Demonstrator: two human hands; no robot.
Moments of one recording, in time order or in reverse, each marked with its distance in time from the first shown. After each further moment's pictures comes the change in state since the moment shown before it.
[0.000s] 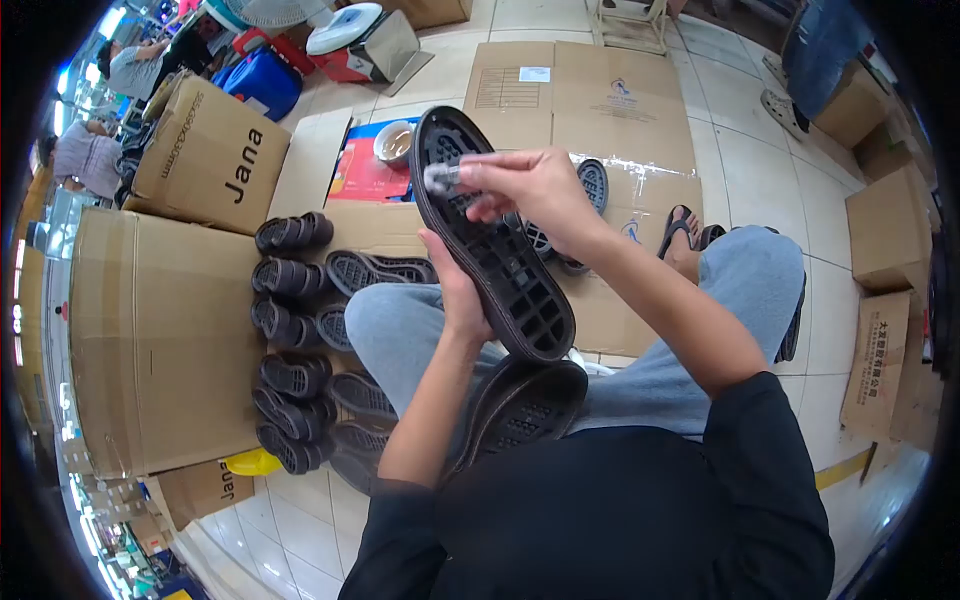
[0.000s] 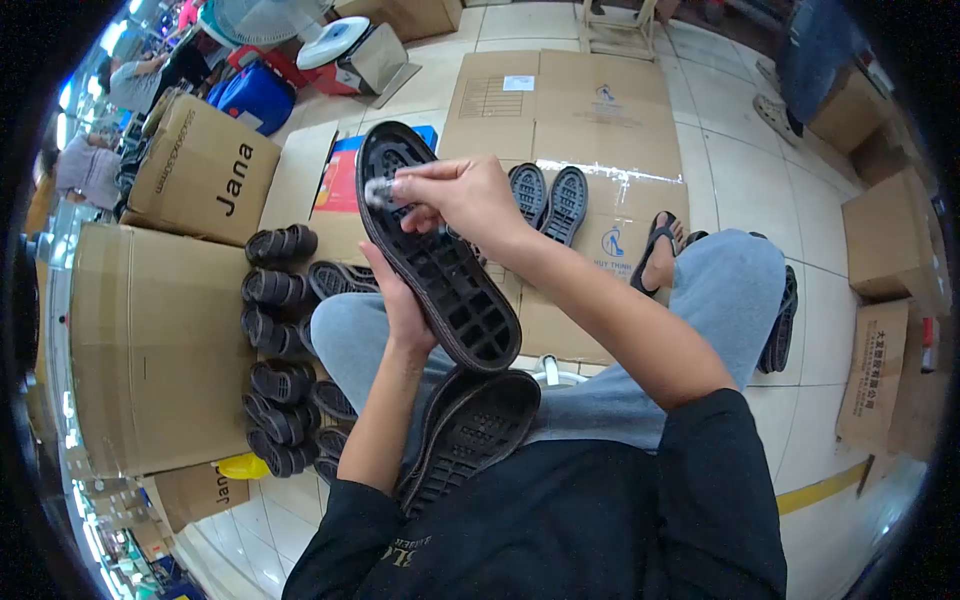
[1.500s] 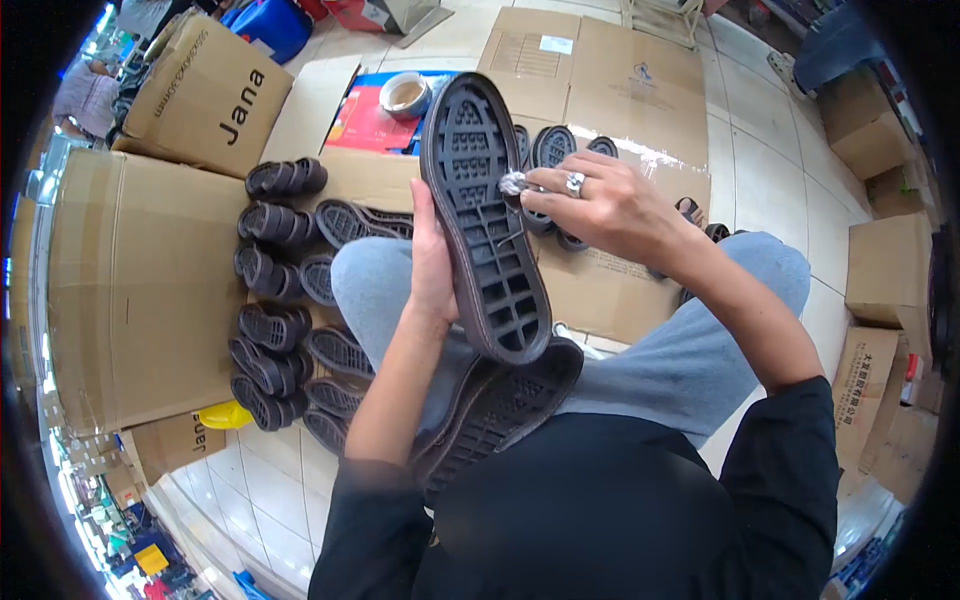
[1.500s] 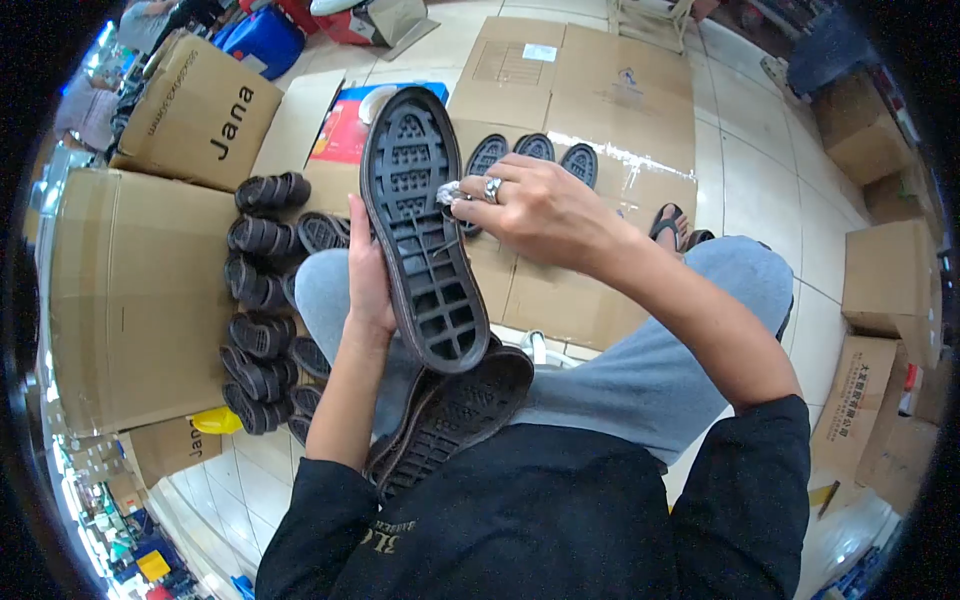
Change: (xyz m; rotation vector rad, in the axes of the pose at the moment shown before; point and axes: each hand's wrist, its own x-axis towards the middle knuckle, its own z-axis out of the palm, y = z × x) left_hand -0.007 0.033 -0.022 0.049 -0.084 -0.276; right_hand -0.025 -0.007 -0.051 -1.488 -0.471 -1.100
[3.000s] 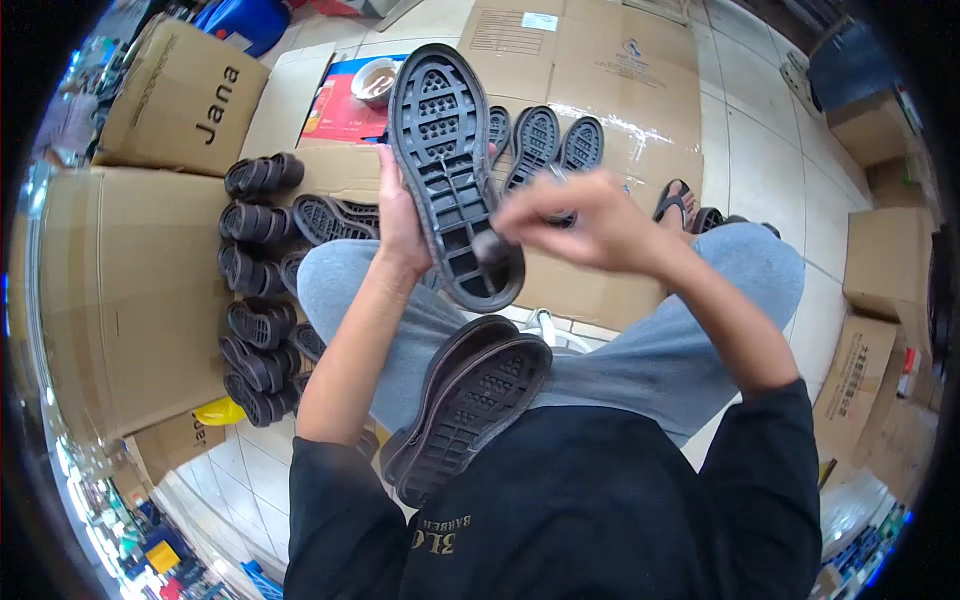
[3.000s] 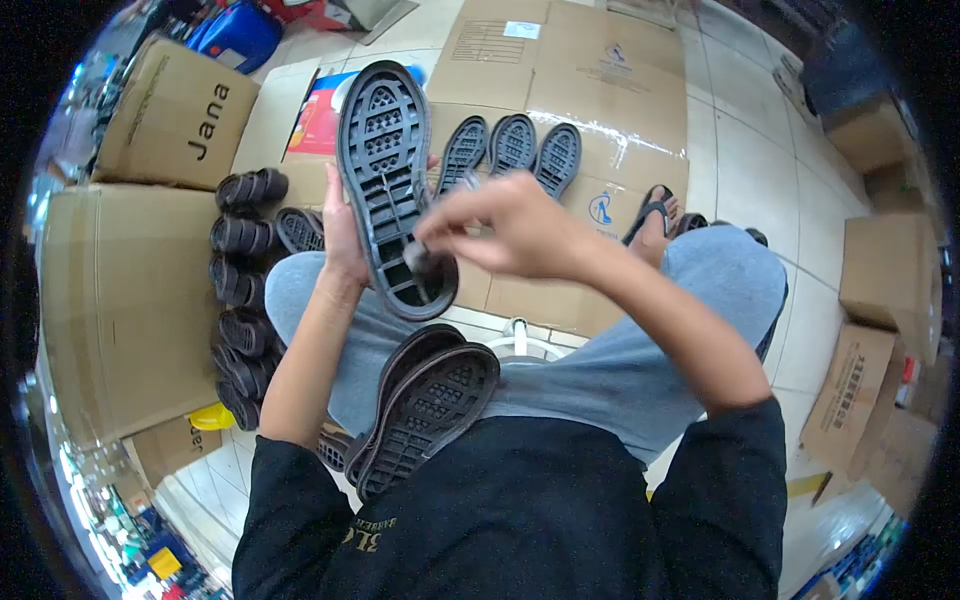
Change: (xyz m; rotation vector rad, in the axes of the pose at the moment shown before) left_hand 0.062 0.004 -0.022 0.101 -0.075 0.045; right_hand -0.021 0.004 0.007 0.827 0.004 0.430
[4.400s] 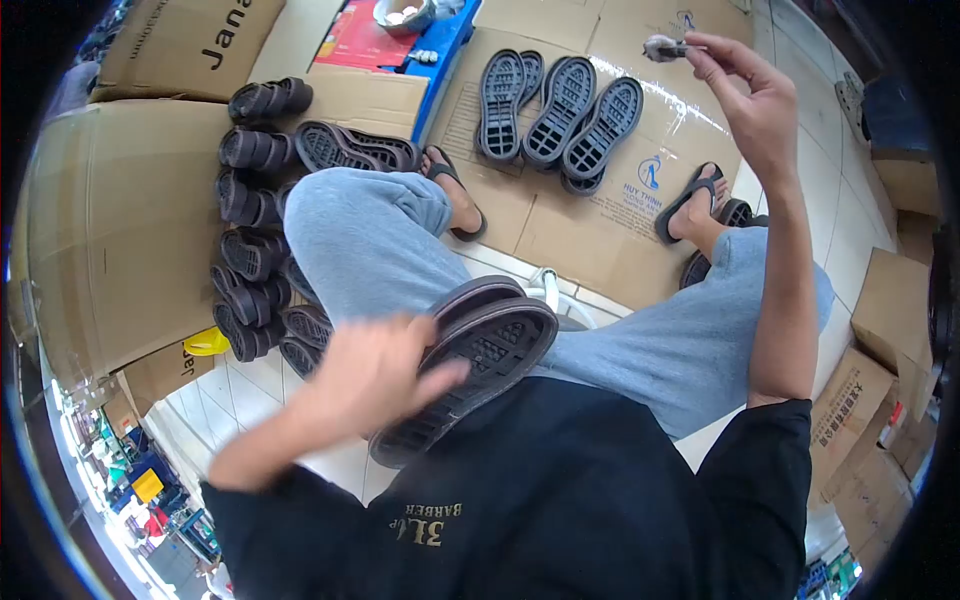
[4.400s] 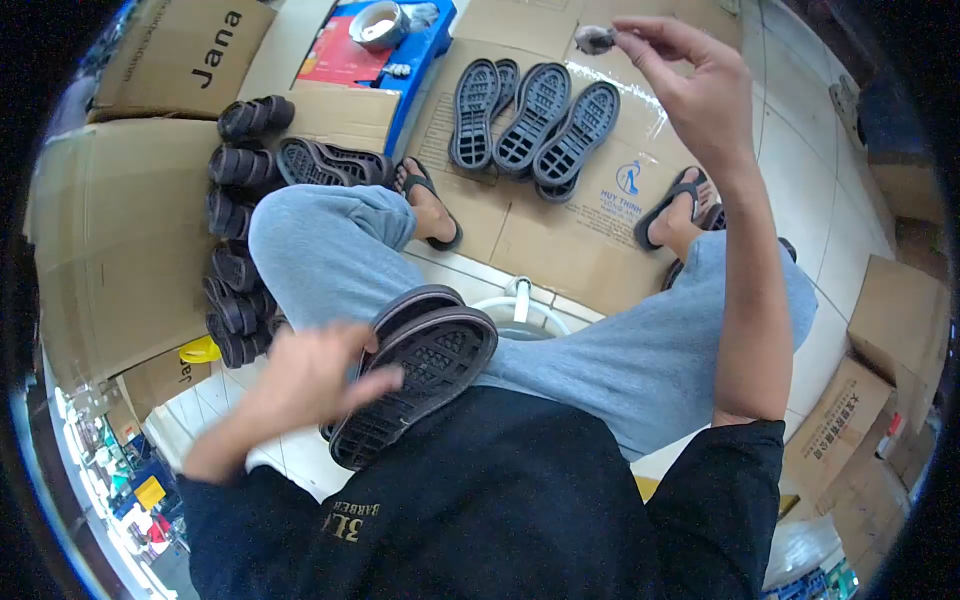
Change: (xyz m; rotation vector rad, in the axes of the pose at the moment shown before) left_hand -0.158 0.017 0.065 2.060 -0.215 -0.400; right_hand -0.011 0.064 -0.100 -0.419 0.462 0.168
